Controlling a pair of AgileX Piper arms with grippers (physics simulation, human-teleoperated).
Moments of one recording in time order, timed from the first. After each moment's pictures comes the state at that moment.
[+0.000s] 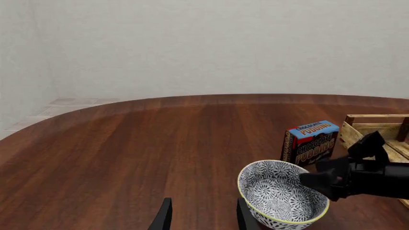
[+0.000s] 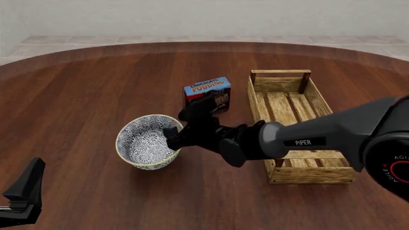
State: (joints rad) left arm 0.00 0.00 0.00 0.00 0.00; right arm 0.76 2.00 -1.10 -0.36 0.11
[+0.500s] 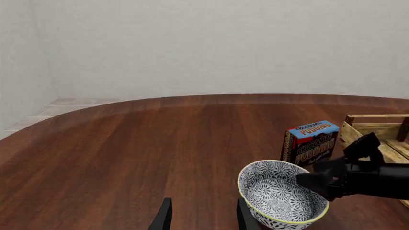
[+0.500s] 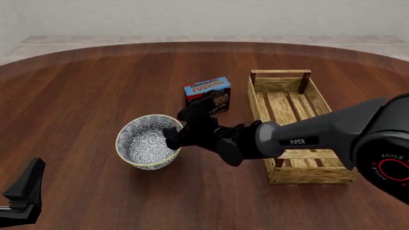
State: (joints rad) left arm 0.00 0.00 0.00 0.00 0.00; right arm 0.75 2.03 -1.12 -0.36 0.12
